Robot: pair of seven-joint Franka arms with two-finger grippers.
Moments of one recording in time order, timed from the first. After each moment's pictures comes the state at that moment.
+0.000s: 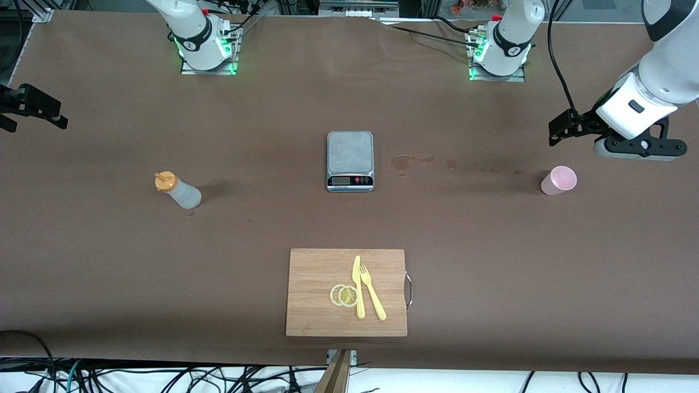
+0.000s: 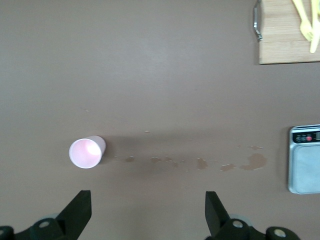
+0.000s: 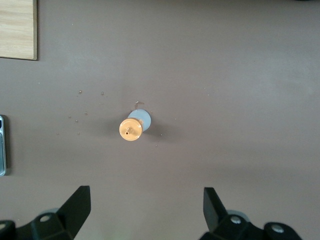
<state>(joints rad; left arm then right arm) -0.06 -0.01 -0.05 -1.71 -0.04 1.65 -0.07 -0.01 0.01 -0.07 -1.54 0.01 1.55 -0.16</state>
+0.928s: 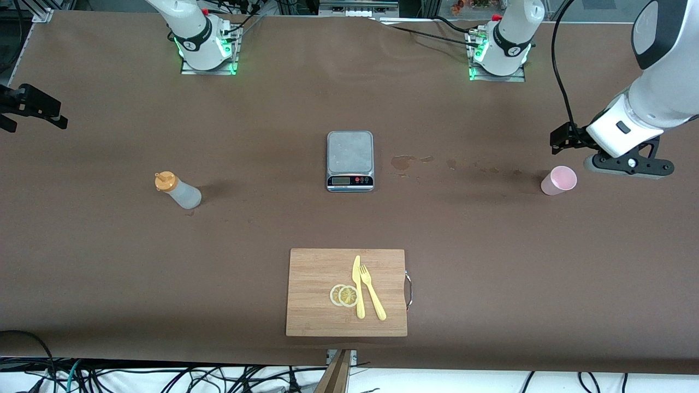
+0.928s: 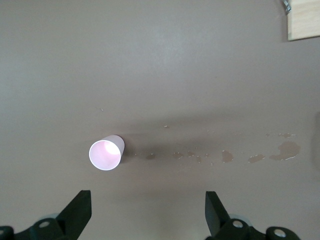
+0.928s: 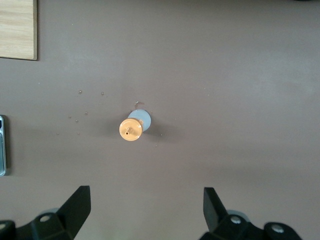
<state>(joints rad) -0.05 0.07 -0.04 -1.70 0.05 1.64 0.02 -0.01 0.01 -0.07 -1.54 0.01 1.55 -0.16</state>
